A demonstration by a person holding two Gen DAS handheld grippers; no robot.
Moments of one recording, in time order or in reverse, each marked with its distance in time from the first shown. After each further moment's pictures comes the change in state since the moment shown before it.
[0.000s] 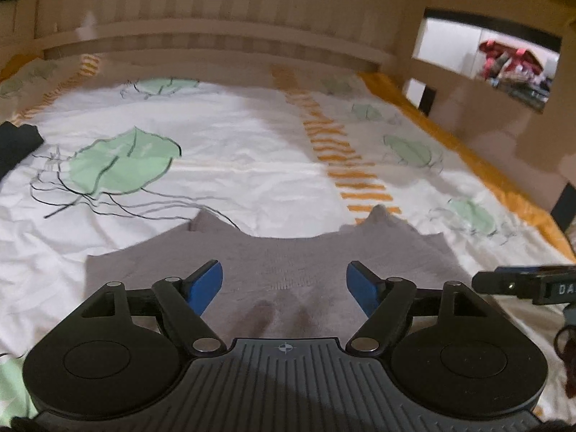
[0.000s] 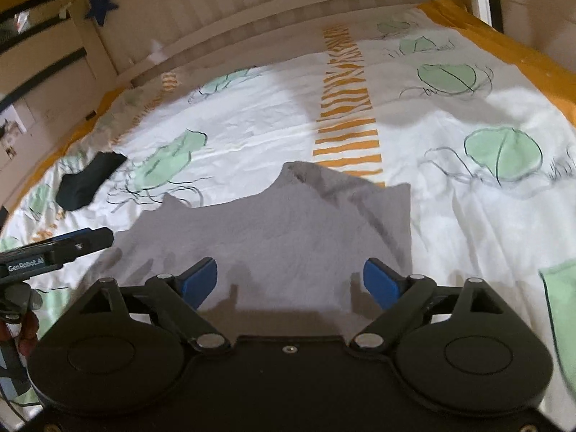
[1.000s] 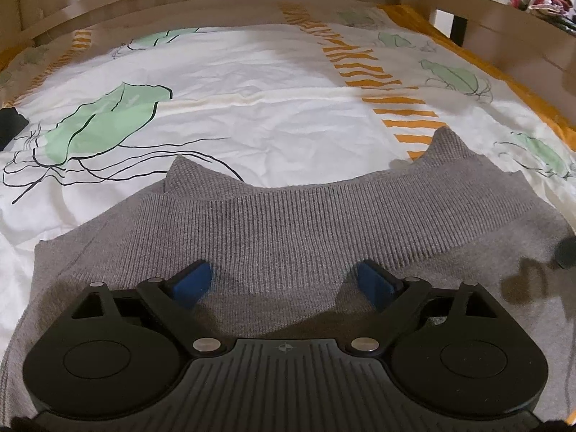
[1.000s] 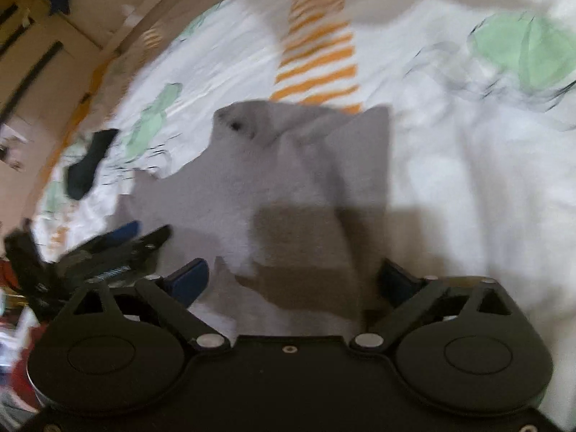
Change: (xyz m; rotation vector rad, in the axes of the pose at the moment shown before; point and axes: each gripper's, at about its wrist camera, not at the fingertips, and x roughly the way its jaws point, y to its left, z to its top) left arm 0.092 -0.005 -0.016 0.081 0.165 0.121; right arm 0.076 -0.084 0.014 0.207 0.311 0.202
